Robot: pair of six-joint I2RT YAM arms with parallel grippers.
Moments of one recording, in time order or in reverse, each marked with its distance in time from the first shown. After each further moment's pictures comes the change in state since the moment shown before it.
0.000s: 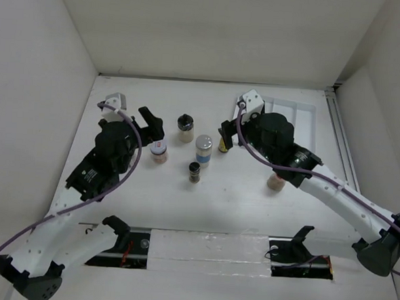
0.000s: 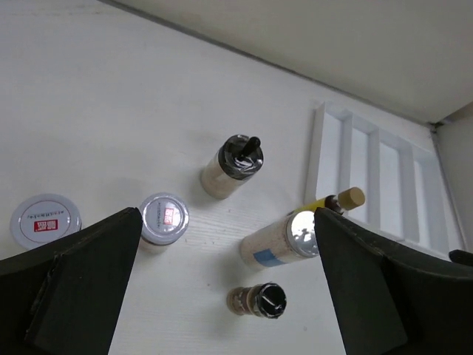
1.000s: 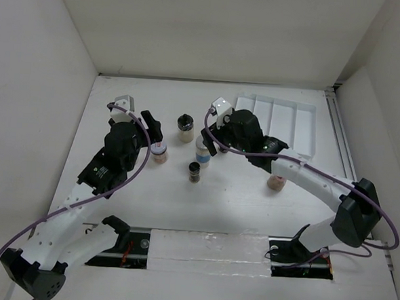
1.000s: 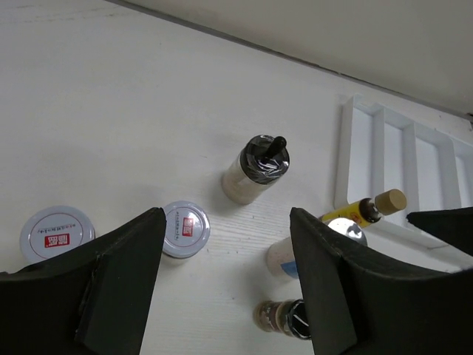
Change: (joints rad) left arm 0.034 0.033 -0.115 0.138 0.018 0.083; right arm 0.005 0.302 0.037 0.005 -0.153 0.003
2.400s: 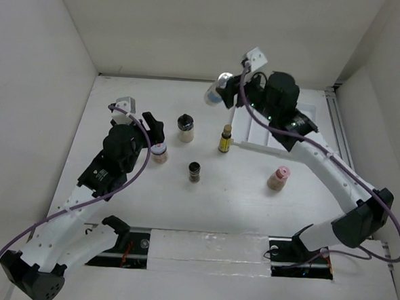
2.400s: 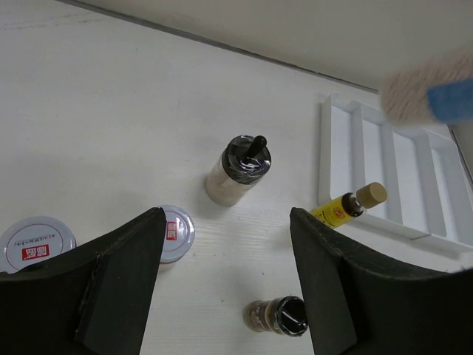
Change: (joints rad) left arm 0.006 -0.022 -0.039 0.062 0.056 0.015; right arm -0.142 -0.051 0.246 0.064 -0.145 -0.019
